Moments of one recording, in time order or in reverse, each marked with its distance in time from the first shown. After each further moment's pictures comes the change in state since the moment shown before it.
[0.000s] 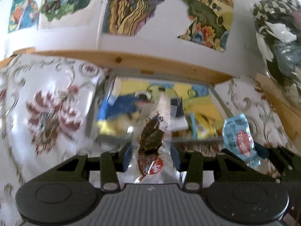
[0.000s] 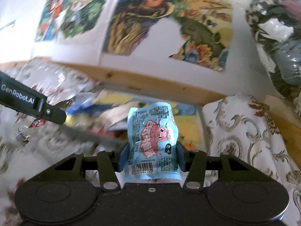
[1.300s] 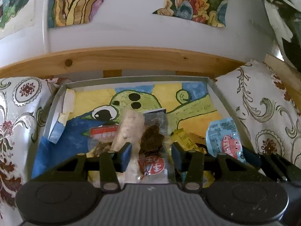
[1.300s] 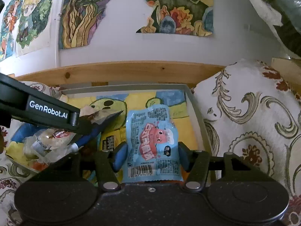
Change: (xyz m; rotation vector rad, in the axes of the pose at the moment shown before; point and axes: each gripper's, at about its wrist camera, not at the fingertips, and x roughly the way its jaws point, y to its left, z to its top) left arm 0.153 -0.064 0.060 0.125 0.124 -0.010; right arm 0.136 -0.055 0.005 0.199 0.105 -0.014
